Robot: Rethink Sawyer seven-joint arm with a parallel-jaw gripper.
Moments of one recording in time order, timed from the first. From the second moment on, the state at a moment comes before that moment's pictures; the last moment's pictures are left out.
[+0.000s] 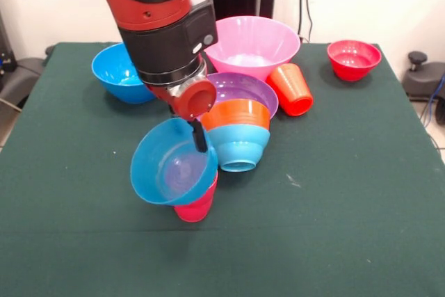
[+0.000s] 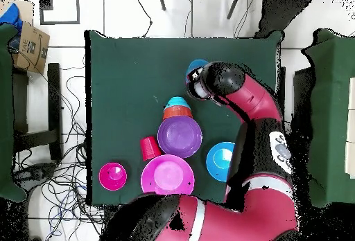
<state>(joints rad) -0.32 -0.44 -0.08 1.37 0.37 0.73 2.09</state>
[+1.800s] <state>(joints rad) -0.28 -0.33 -0.11 1.37 0.40 0.64 2.09</state>
